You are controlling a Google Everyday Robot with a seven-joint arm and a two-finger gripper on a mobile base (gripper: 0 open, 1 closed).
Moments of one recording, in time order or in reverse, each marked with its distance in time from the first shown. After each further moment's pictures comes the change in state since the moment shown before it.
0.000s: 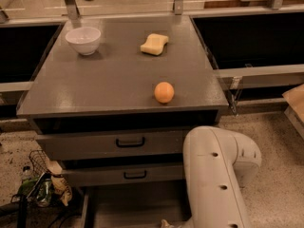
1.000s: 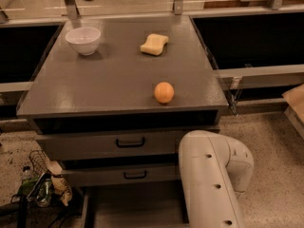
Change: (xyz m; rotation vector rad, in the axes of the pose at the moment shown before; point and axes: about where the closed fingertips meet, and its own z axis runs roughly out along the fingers) arm 0.044 0.053 -0.023 0.023 0.008 -0.080
